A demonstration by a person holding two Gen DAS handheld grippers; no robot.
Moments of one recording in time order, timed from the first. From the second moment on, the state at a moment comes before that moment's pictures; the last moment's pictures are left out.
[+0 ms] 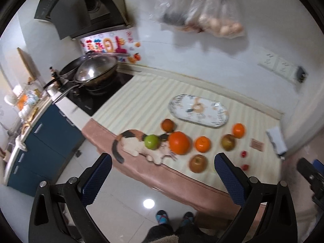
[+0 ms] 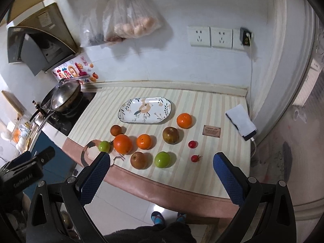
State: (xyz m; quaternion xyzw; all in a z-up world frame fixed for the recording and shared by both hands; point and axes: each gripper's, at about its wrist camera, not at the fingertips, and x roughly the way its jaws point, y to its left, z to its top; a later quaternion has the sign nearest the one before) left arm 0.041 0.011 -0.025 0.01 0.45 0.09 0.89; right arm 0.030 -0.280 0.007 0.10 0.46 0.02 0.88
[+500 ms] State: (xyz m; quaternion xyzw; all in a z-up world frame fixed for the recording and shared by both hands) left arm 0.213 0.062 -0.194 -0.07 0.65 0.06 0.76; right arm 0.189 -0.272 -0.170 0.12 0.59 0.01 0.80
